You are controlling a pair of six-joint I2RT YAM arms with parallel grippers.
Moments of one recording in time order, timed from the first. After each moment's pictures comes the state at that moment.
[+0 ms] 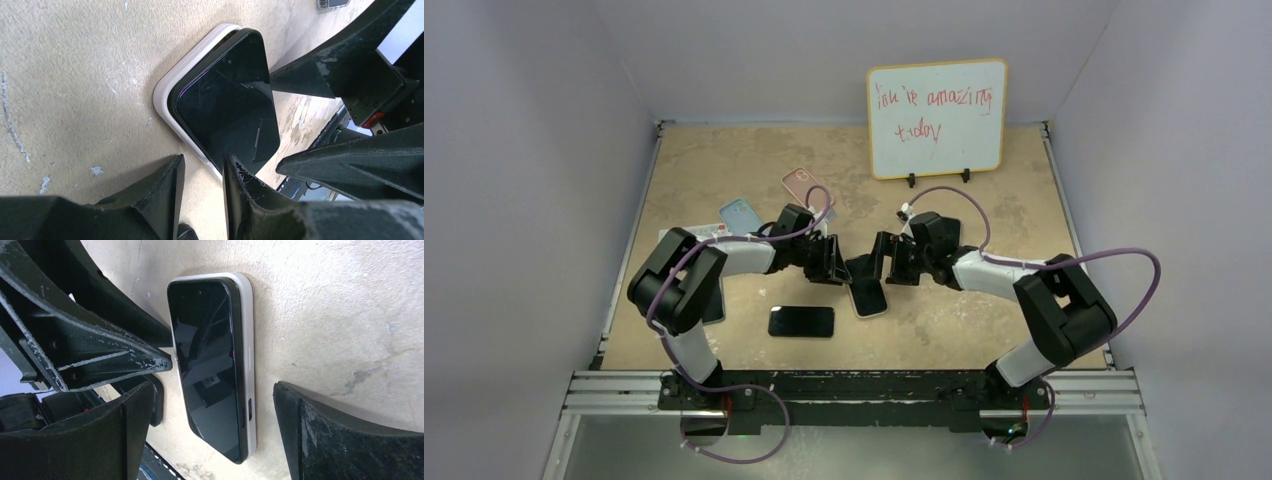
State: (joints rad) left arm -0.53 1.76 0.82 0.04 0.57 -0.63; right arm 0.54 1.53 0.69 0.03 -0.37 0.68
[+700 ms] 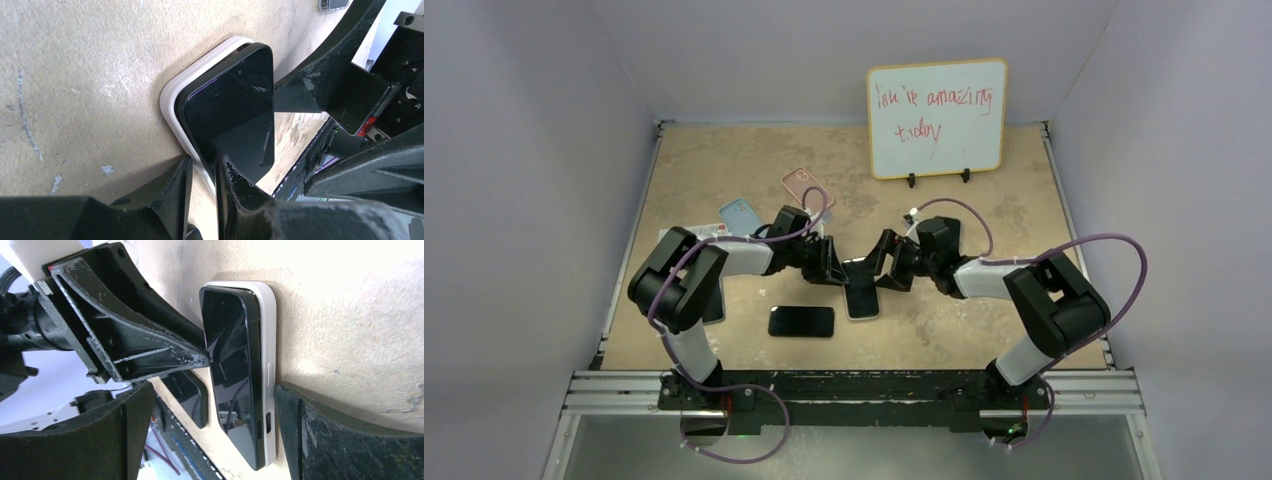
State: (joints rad) left arm -0.52 1.77 0.79 0.09 0.60 -0.64; right arm 0.52 1.60 0.60 0.32 -0.54 0.94
